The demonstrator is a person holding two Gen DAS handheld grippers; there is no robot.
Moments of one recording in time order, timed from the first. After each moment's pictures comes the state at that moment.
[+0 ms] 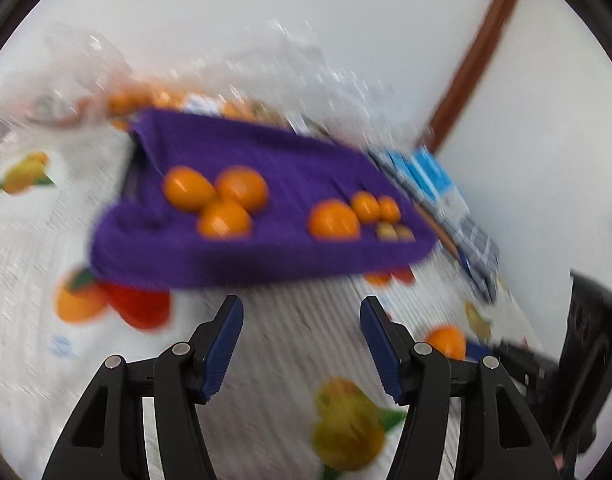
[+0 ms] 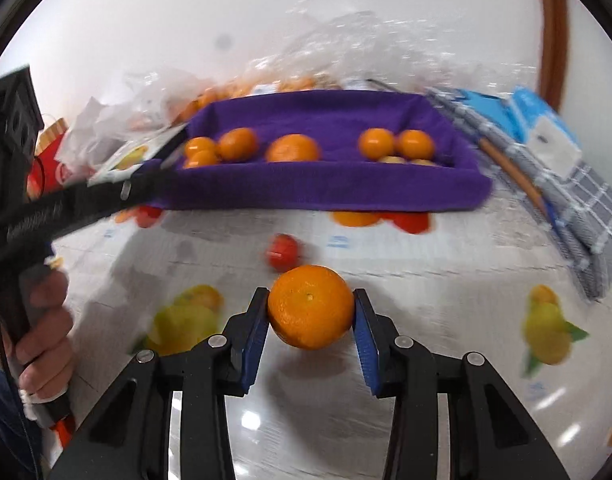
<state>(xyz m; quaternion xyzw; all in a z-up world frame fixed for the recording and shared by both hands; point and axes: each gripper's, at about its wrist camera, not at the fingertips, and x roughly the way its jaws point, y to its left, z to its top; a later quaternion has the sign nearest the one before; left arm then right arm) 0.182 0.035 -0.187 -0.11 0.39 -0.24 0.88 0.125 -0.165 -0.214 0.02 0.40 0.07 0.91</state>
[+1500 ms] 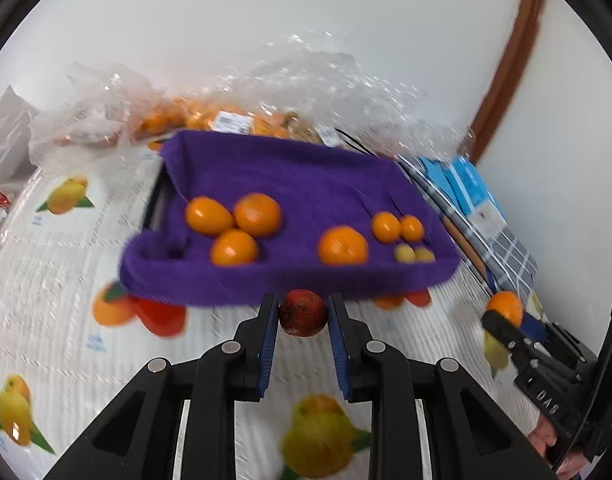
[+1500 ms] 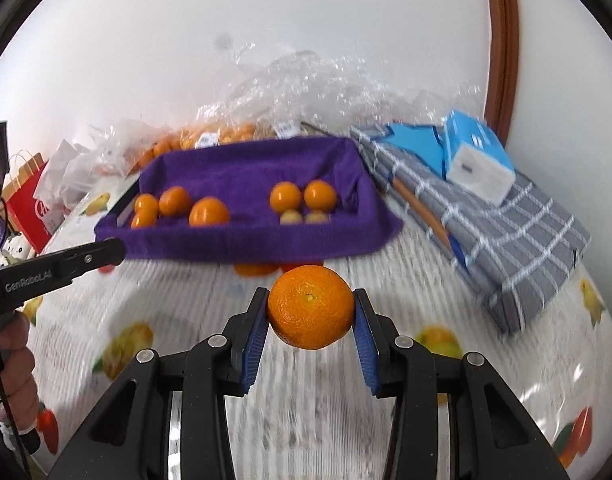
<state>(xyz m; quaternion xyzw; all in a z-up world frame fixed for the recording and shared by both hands) 0.189 0.022 -0.146 -0.09 0.40 -0.12 0.91 0.139 -0.211 -0.165 0.02 0.35 0.03 0.94</state>
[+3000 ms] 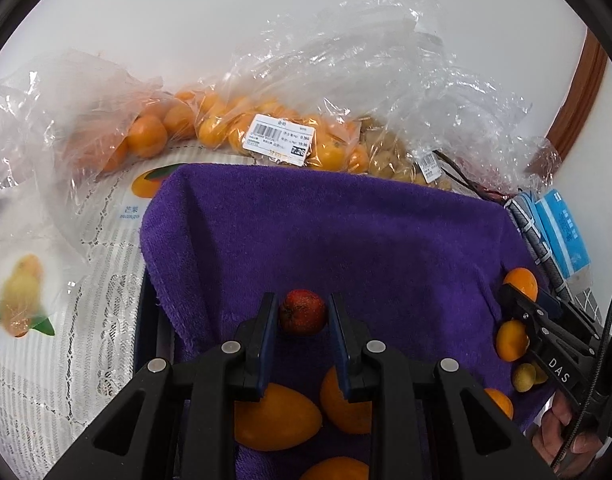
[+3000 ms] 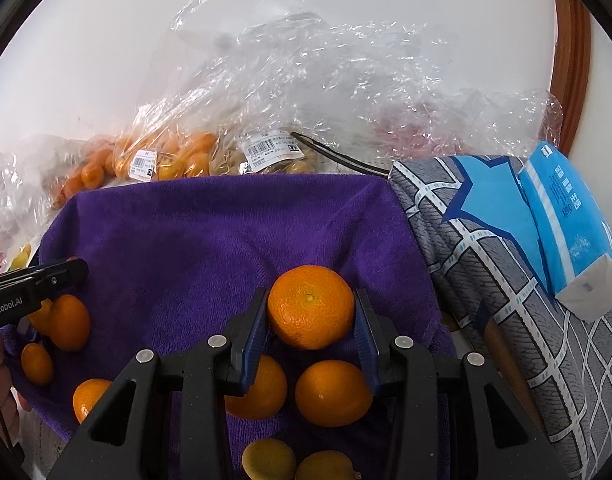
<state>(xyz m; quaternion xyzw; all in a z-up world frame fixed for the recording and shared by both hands) 0.354 0.037 -0.187 -0.07 0.44 -0.08 0.89 0.334 -0.197 -0.208 0.01 0.38 0.02 0.92</state>
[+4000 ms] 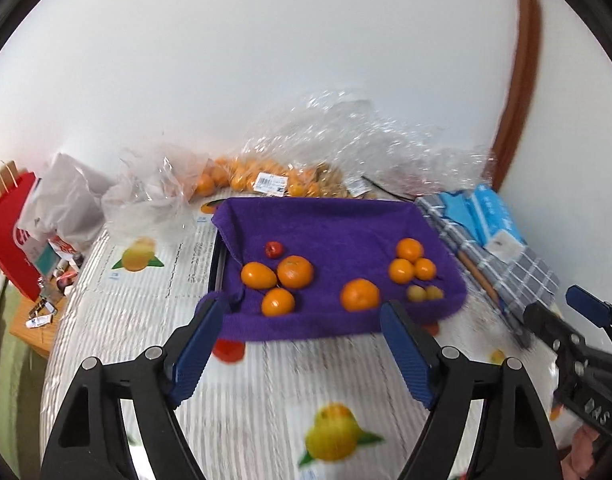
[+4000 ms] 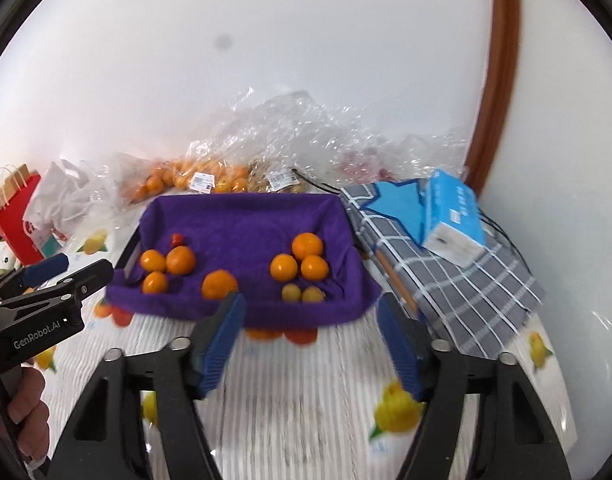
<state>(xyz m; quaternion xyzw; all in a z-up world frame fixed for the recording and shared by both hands) 0.146 0.007 -0.060 -0.03 0.36 -0.04 0.93 0.124 -0.194 -0.073 0.00 0.35 -0.01 0.94</state>
